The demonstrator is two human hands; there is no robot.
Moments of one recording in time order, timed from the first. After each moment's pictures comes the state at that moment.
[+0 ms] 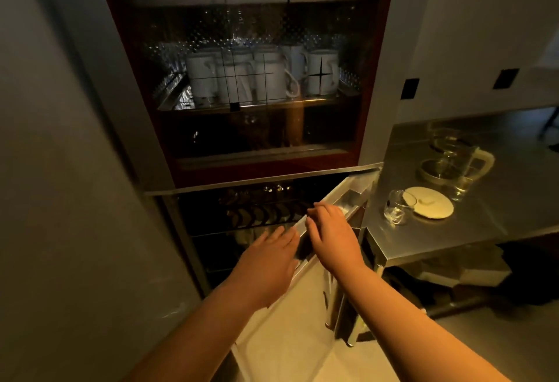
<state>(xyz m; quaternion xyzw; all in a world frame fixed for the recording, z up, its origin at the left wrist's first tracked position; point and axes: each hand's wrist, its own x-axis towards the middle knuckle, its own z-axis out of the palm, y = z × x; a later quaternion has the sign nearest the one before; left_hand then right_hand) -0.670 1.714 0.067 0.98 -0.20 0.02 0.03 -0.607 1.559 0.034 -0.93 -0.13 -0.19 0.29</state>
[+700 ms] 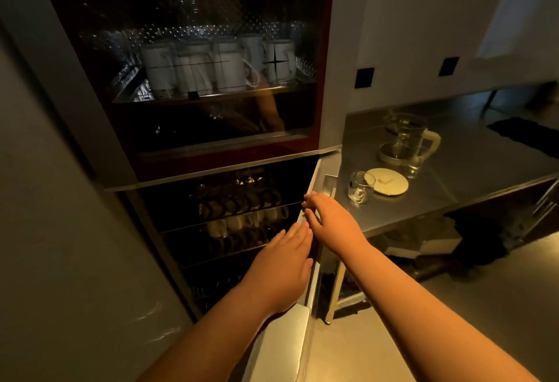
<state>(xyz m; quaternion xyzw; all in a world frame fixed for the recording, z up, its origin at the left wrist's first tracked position) -0.708 1.650 0.058 0.95 -0.28 0.02 0.12 -0.634 1.498 0.048 -0.95 -0.14 -0.14 0.26</state>
